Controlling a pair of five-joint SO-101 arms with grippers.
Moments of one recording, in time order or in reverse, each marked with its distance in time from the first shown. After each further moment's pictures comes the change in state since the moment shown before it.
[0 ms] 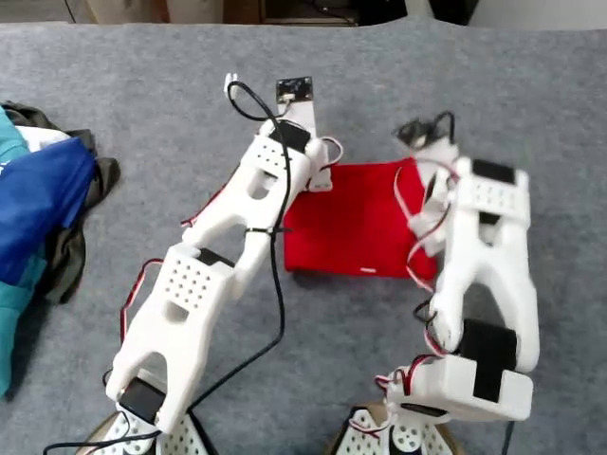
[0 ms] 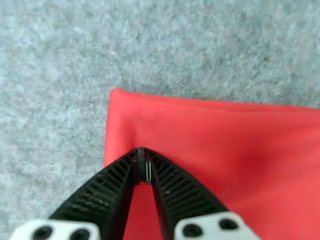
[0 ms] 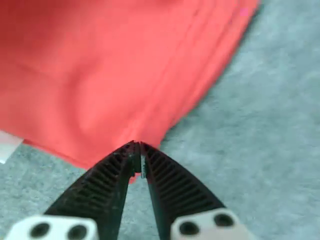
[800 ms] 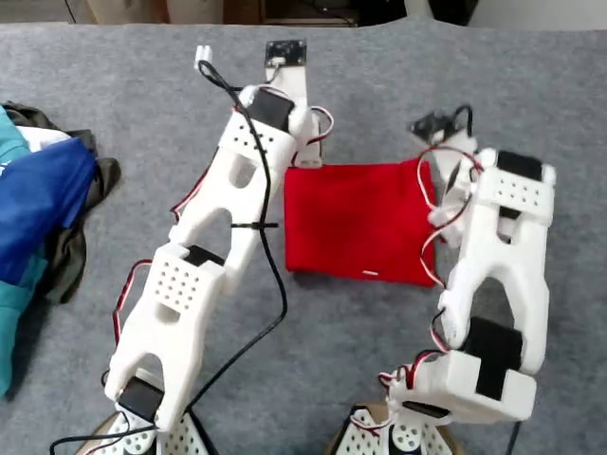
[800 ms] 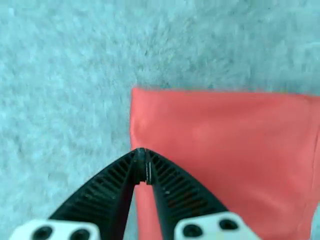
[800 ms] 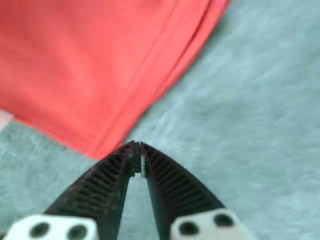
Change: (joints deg) left arm -1.9 -4.2 -19.3 22.0 -6.0; right arm 3.3 1.0 -13.8 7.7 6.3
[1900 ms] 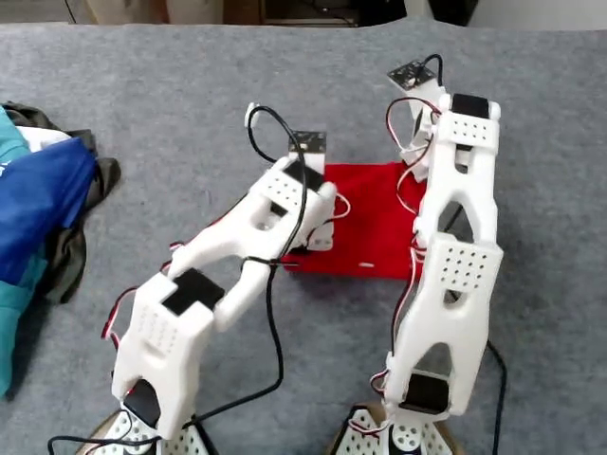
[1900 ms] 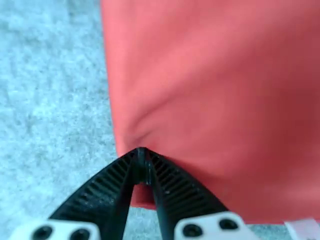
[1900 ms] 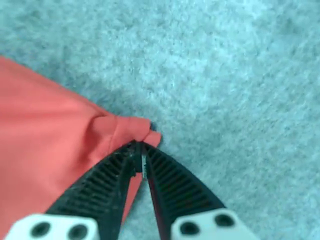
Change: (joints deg) left arm 9.0 -20.4 61.4 -25.1 6.8; right arm -6.9 54.5 -61.7 6.7 -11.9
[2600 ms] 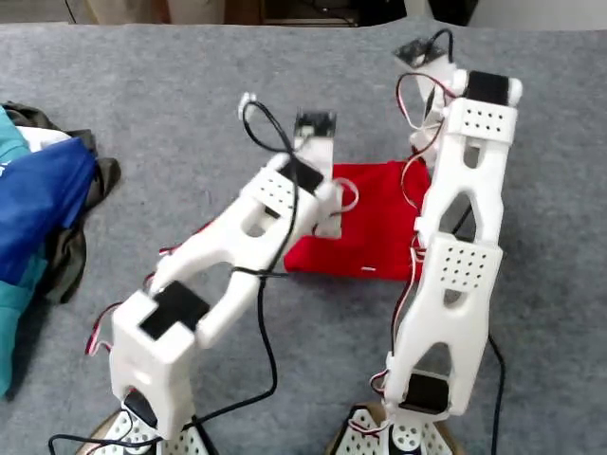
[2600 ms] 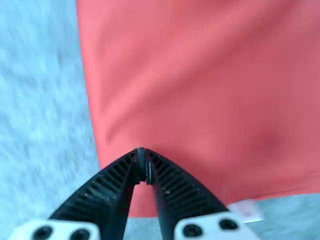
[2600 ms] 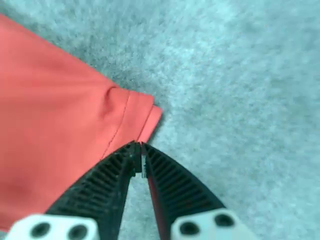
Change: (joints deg) left arm -0.4 -11.0 -0.2 -4.4 -2.3; right arm 0.0 -1.2 -20.9 19.3 2.1
